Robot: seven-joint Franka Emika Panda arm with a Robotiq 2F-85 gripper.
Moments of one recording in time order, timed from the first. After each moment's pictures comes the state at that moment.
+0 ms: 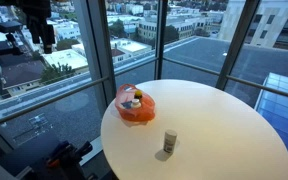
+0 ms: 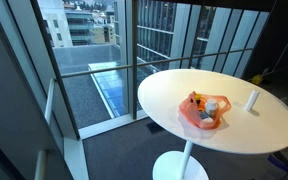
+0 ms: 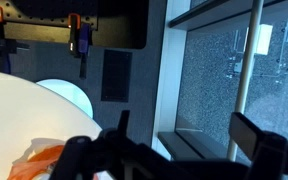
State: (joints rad) arm 0.21 -0.63 0.18 -2.38 0.37 1.65 0.25
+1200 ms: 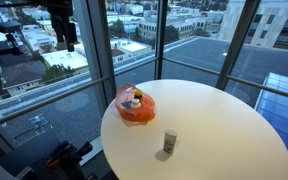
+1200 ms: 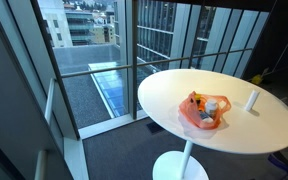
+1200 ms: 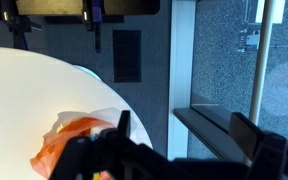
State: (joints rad) arm 0.09 -0.53 0.18 -2.31 0.31 1.73 0.26
